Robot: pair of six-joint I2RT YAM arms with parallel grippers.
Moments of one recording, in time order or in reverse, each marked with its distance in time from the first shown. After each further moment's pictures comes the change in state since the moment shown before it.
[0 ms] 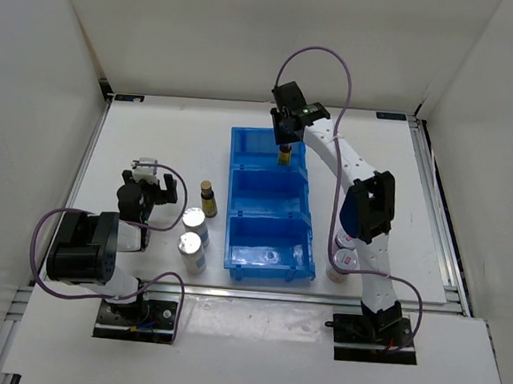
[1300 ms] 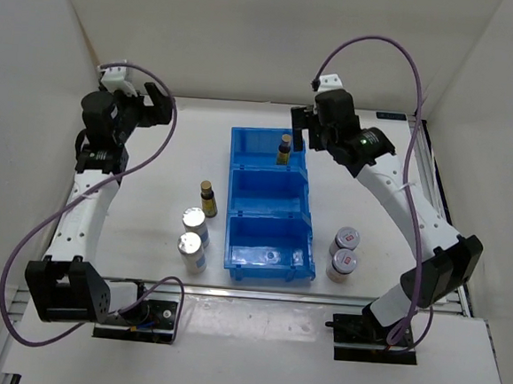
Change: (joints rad) left arm 0.000 -0.260 0.884 -0.988 0.119 -0.197; right arm 0.040 -0.655 -0.487 0.137 0.102 -0.038
